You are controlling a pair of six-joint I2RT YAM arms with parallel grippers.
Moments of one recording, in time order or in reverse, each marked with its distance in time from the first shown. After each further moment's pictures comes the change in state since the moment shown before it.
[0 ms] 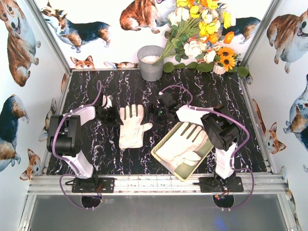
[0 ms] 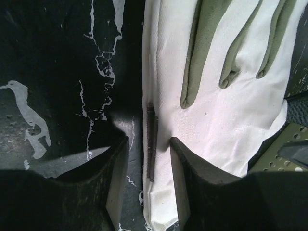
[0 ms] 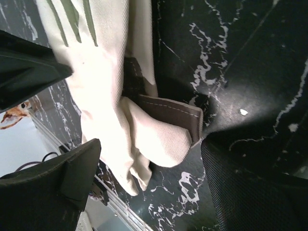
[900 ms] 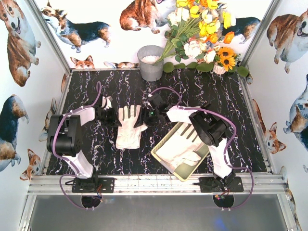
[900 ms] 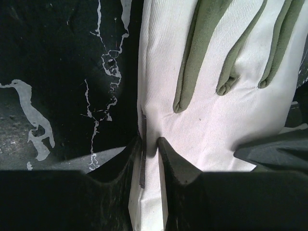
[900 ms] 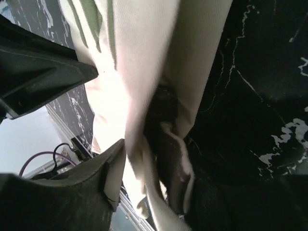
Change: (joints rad) left arm 0.009 0.013 -0.029 0.032 0.005 0.003; right arm 0.067 0.163 0.128 0.088 -0.097 0.054
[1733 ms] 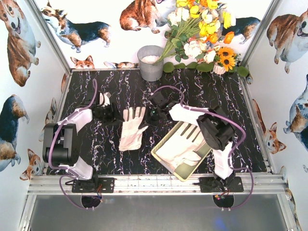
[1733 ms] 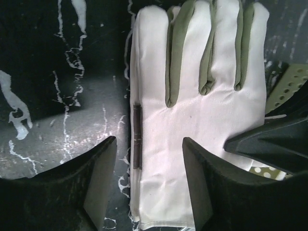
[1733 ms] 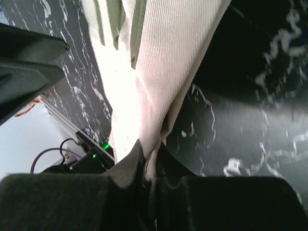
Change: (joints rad) left arm 0.001 -0.129 -0.010 -0.017 0.043 -0.027; right arm 0.011 -0.101 0.007 -0.177 0.053 0.033
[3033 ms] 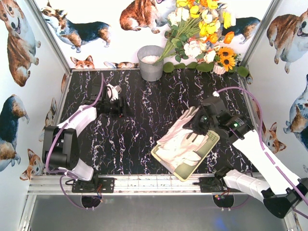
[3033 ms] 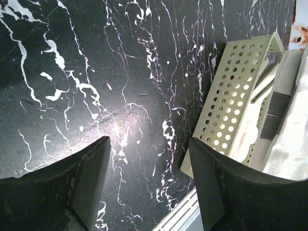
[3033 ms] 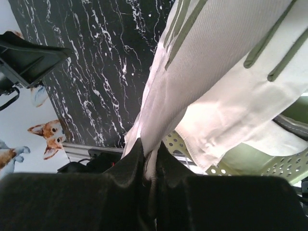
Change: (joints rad) left arm -0.124 -0.043 0.090 -0.006 0.140 -0.030; right arm -0.148 -1.017 -0.235 -0.693 0.388 0.123
